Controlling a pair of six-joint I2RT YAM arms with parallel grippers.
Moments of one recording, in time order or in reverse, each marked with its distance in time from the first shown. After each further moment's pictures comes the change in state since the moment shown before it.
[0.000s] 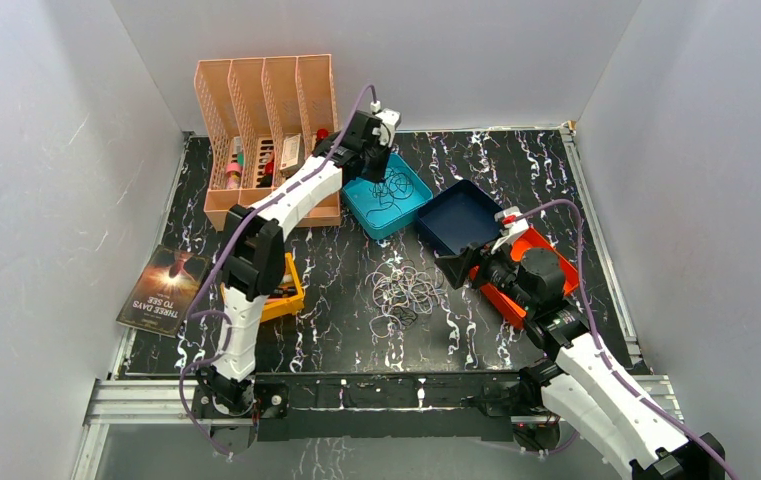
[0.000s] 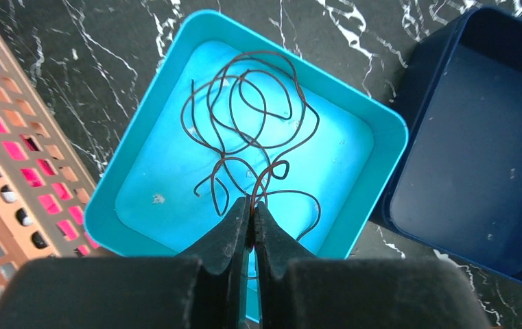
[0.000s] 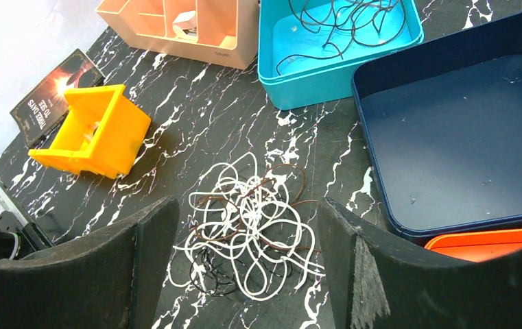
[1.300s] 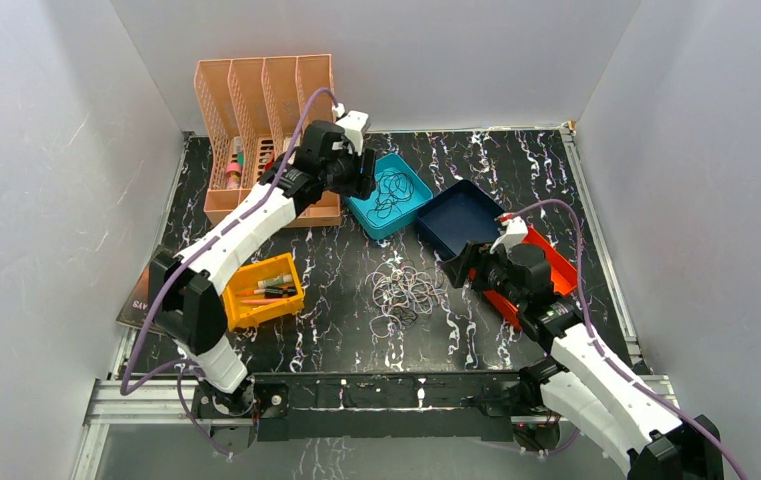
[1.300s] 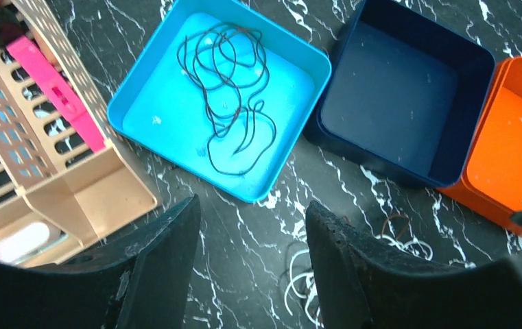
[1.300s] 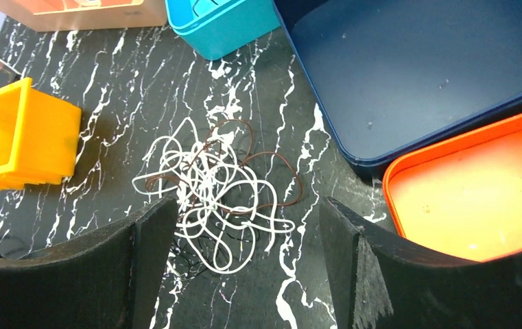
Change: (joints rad) left arm 0.000 -0.473 -0.412 0.038 0.036 -0.076; right arm 0.000 0.081 0.005 -0.127 0.152 0.087
